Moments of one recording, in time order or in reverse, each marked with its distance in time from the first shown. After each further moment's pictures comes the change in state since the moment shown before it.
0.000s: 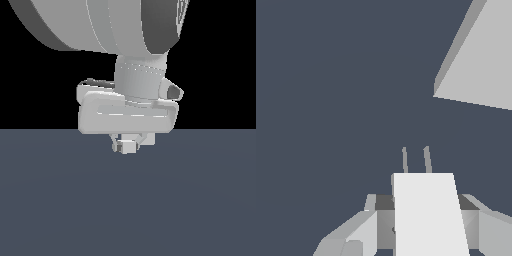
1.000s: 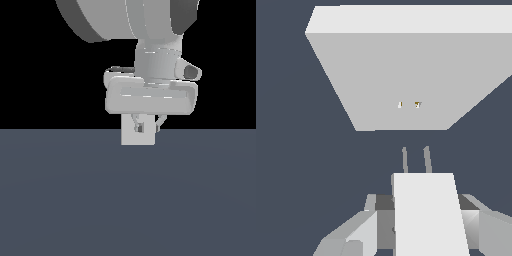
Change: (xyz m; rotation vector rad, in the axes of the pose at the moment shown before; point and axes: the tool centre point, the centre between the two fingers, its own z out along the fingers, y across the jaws) arm 0.022 0.057 -0.035 -0.091 -0.005 0.201
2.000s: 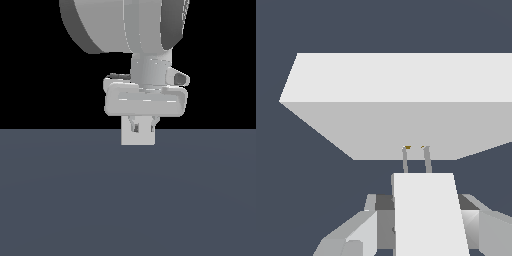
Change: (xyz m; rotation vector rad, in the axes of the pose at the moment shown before) arm 0.030 -0.001 0.014 0.000 -0.001 -0.004
